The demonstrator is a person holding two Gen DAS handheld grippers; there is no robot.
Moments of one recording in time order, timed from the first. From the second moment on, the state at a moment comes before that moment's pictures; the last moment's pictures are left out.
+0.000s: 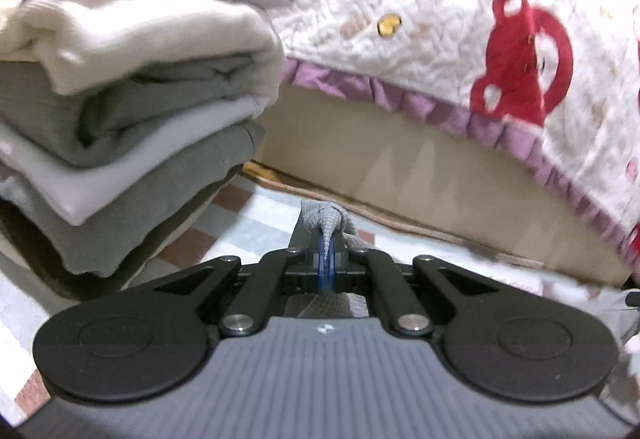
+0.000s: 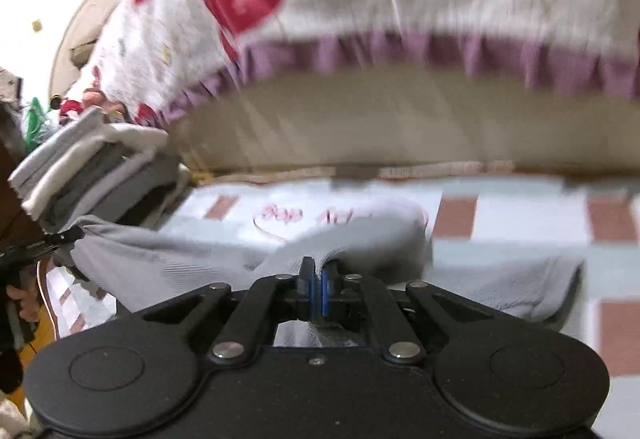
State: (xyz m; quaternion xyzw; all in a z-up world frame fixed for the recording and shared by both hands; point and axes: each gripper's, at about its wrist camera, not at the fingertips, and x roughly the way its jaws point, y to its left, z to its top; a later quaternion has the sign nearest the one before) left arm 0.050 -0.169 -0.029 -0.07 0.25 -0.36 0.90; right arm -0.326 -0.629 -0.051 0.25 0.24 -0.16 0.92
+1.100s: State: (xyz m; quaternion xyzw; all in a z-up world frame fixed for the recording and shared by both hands) left arm -0.052 -0.132 -0.067 0.03 0.42 -0.31 0.85; right arm -0.488 -0.560 -0.083 0.37 0.32 -0.29 0.82
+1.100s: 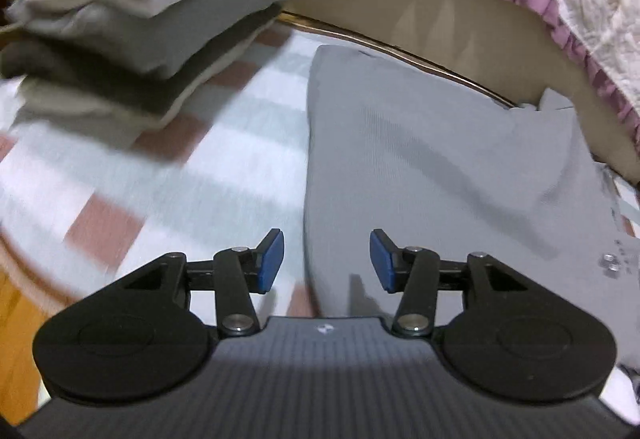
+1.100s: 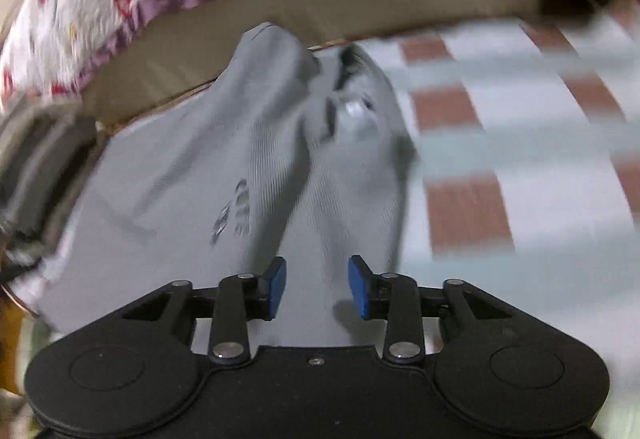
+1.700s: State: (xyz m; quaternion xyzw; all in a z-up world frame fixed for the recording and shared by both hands) left arm -0.123 -0.153 -0.094 0.15 0.41 -0.35 0.83; right arm -0.513 -0.444 -0.088 0.21 0.38 -0.14 0.89
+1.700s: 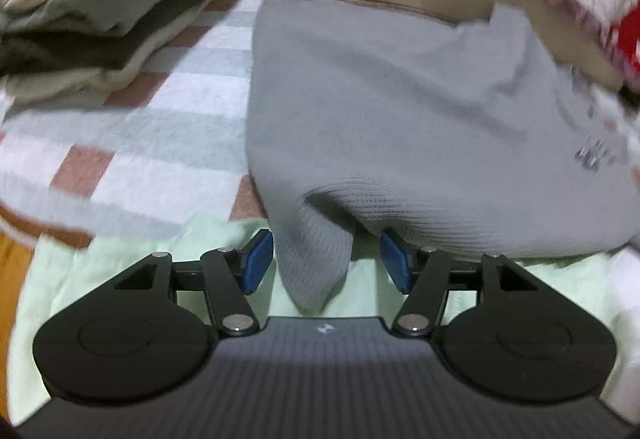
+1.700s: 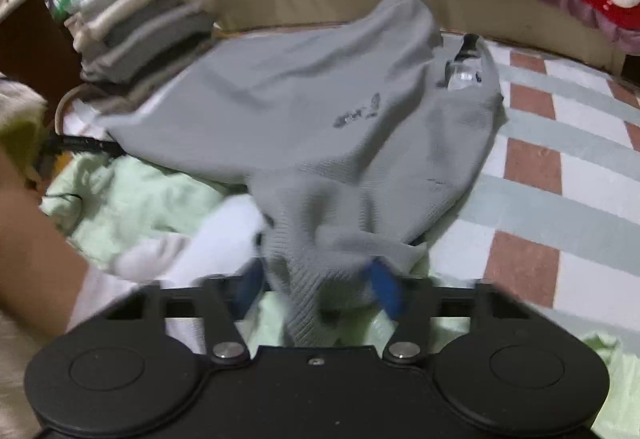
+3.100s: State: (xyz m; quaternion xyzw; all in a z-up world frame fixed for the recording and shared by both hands) left arm -0.081 -0.187 -0.076 0.14 0.29 -0.33 0.89; right arm -0.435 -0.531 -0.135 0.37 0.31 -0.23 0.84
